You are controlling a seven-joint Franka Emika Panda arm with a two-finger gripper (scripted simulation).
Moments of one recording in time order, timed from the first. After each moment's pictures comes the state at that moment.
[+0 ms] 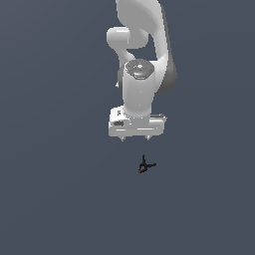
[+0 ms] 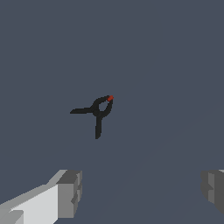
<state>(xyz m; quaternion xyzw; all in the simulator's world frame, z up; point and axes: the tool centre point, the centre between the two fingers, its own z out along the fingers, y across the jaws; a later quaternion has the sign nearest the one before) 0.012 0.031 0.170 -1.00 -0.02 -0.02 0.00</state>
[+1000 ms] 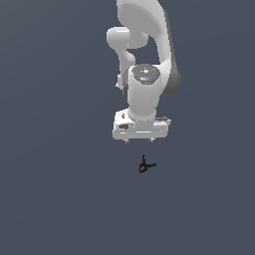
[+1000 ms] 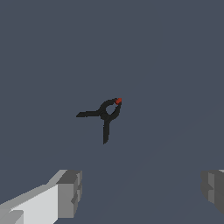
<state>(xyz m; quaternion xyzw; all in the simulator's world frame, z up) 0.017 0.047 0.160 -1.00 -0.02 -0.02 0.00</state>
